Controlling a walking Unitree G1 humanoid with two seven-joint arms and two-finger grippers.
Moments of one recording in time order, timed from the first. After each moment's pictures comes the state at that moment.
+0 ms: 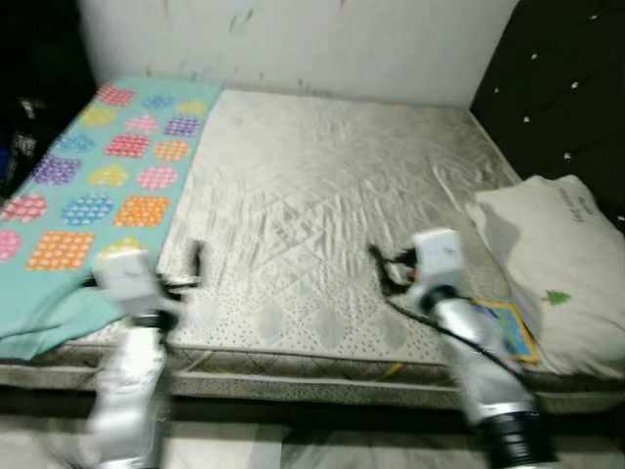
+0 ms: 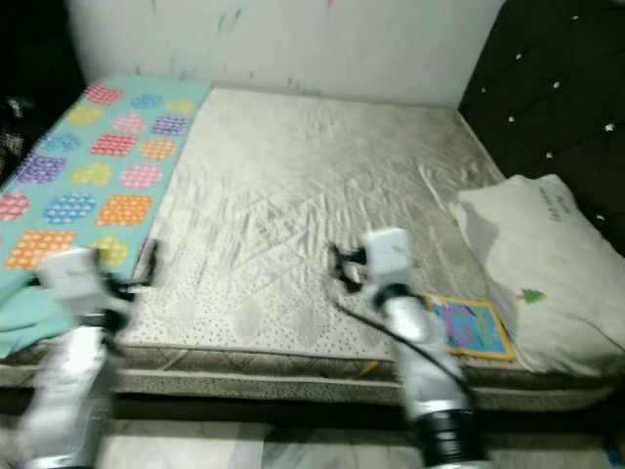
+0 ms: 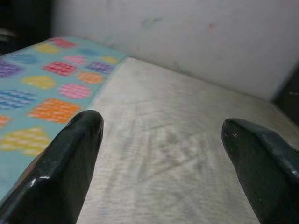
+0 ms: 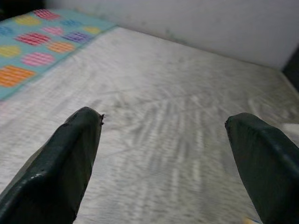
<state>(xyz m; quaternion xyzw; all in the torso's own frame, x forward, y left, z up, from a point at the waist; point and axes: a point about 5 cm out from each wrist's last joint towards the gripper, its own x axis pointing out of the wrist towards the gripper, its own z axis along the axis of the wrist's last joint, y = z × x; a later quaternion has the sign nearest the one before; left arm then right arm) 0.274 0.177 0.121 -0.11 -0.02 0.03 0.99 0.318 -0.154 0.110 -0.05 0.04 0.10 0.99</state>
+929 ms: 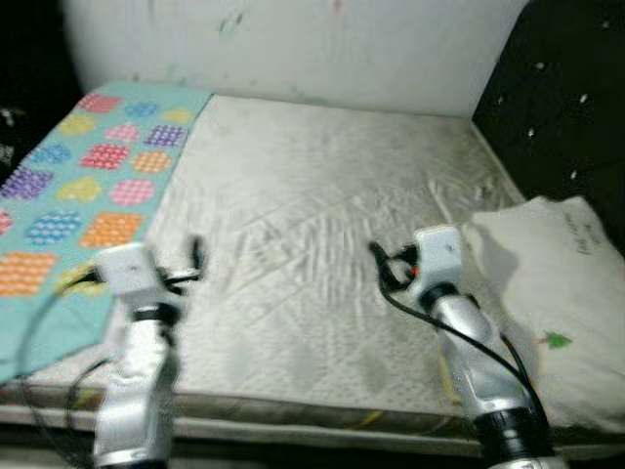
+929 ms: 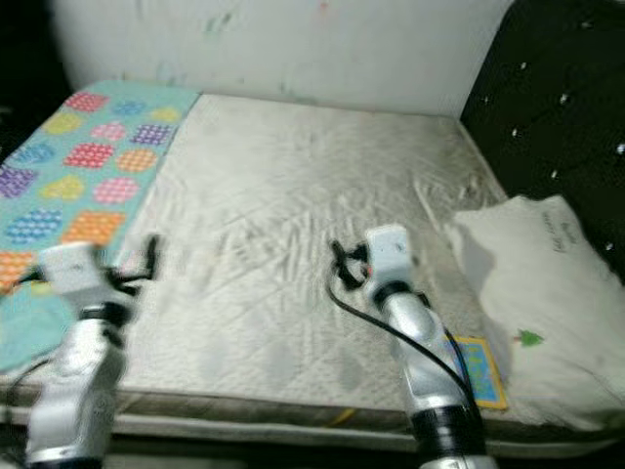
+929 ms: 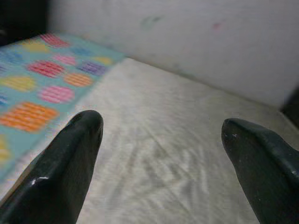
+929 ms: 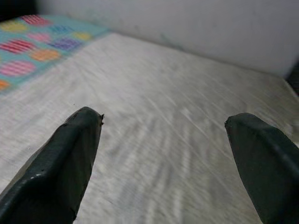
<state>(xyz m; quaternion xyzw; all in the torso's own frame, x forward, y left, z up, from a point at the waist) 0.280 0.178 0.125 -0.11 -0.02 0.05 0.99 0.322 -0.153 0.115 -0.05 0.02 0.10 0.99</state>
